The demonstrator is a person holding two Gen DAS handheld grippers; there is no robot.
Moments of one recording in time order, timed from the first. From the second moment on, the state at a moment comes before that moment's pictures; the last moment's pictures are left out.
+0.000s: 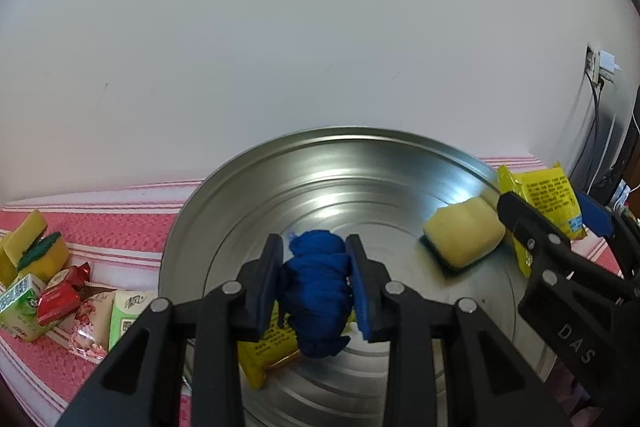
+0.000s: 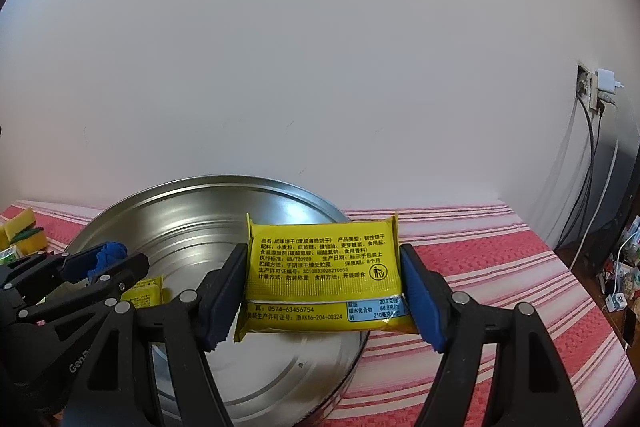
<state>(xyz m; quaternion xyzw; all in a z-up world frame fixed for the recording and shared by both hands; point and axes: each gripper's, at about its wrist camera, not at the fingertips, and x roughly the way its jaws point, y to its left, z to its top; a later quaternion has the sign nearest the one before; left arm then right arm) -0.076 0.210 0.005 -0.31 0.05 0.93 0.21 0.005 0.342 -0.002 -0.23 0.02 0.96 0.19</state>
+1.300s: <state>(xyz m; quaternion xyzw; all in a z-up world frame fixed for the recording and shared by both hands) -0.043 0.093 0.025 -0.18 0.04 0.98 0.07 0.047 0.322 0.011 -0.07 0.02 0.97 0.21</state>
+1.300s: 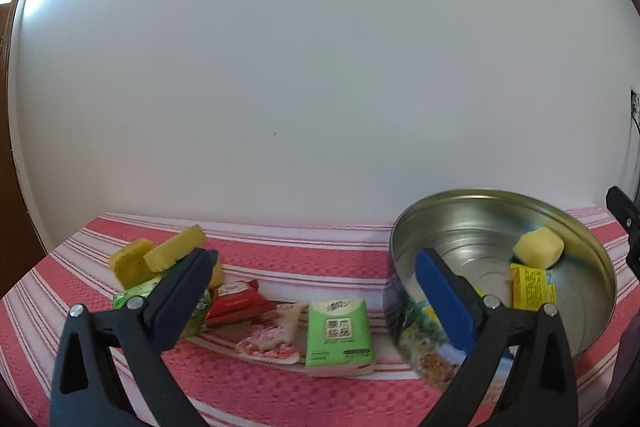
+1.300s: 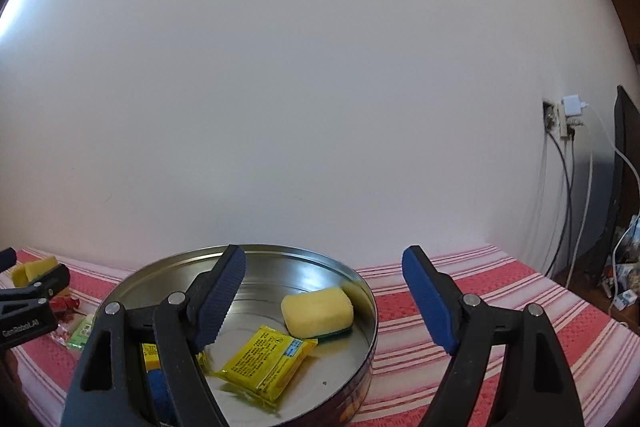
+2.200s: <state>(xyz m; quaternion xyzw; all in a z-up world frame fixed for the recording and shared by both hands) -0.071 -0.019 0.003 -0.24 0.00 0.97 0.05 0.048 0.233 0.000 -0.13 0.02 0.98 0.14</state>
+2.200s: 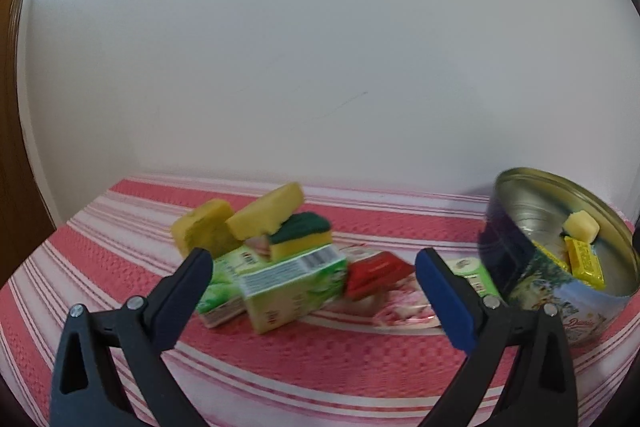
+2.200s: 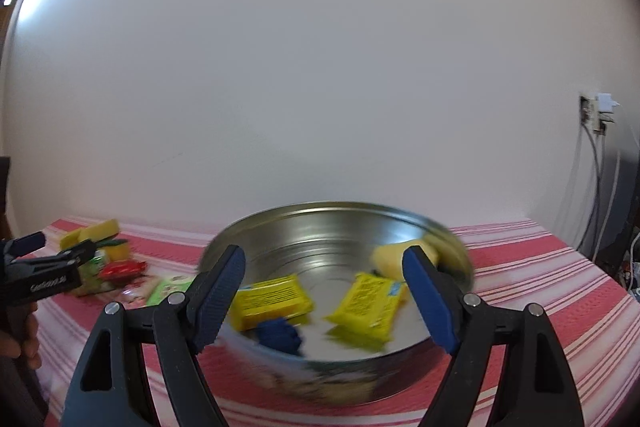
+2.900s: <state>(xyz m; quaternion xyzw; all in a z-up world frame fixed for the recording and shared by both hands) -0.134 -0.044 -0.029 -0.37 0.00 0.92 0.12 0.020 0.155 -0.006 -0.20 0.04 0.98 0.03</state>
